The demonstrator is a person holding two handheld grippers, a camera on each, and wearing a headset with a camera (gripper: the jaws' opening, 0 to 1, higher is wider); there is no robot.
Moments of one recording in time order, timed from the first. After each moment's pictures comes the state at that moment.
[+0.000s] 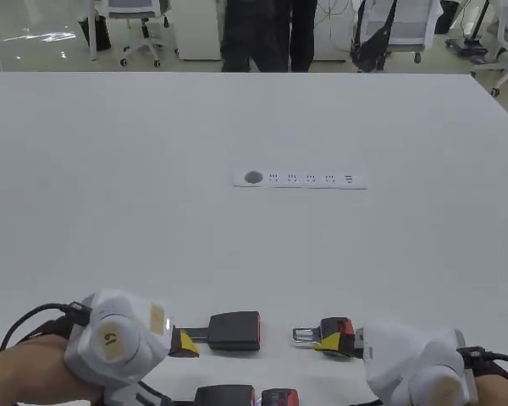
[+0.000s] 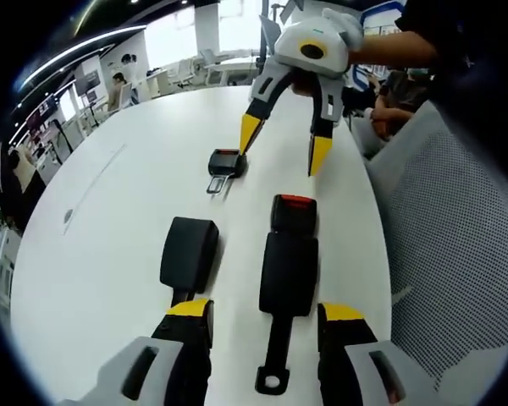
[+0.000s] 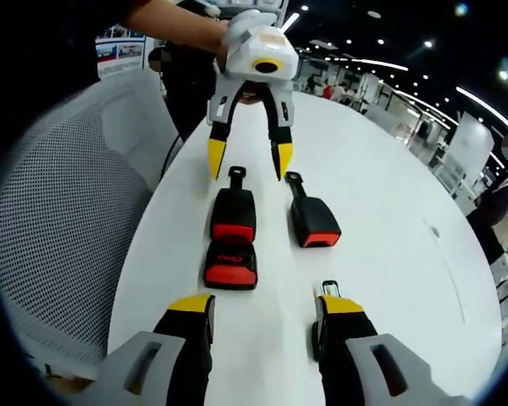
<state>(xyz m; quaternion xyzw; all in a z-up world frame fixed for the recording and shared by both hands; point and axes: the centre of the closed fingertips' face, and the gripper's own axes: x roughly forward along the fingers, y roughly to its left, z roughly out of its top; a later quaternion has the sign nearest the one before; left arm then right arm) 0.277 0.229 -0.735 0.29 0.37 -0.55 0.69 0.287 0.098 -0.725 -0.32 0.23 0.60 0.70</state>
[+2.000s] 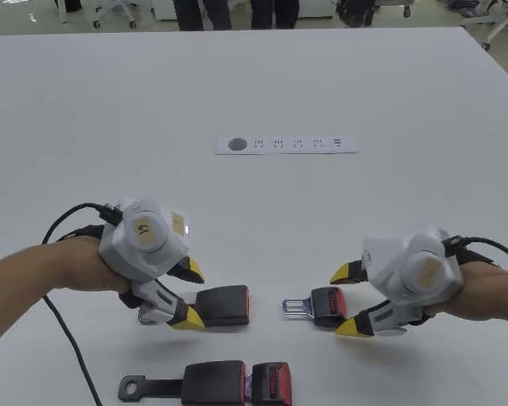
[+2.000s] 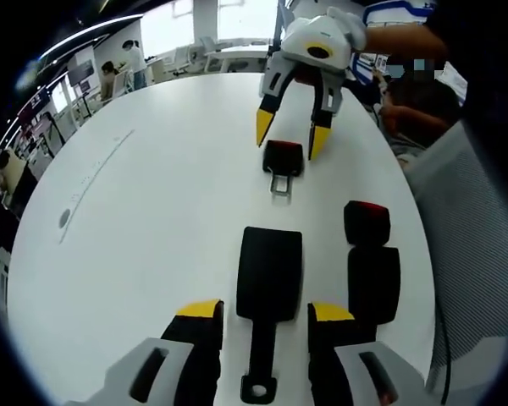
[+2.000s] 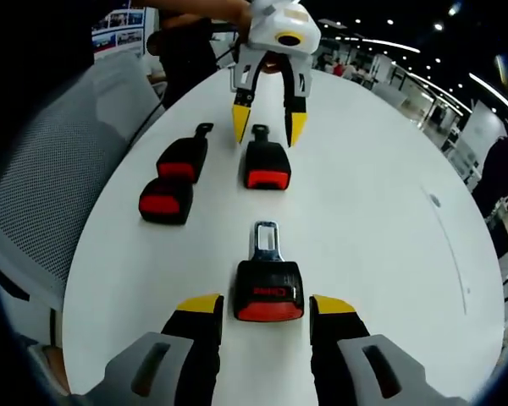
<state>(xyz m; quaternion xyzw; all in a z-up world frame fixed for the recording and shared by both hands) 0.360 0.219 -0.756 0.30 0.40 -0.56 0.66 0.358 0.052 -0.766 -0.35 0.29 0.60 0.66</state>
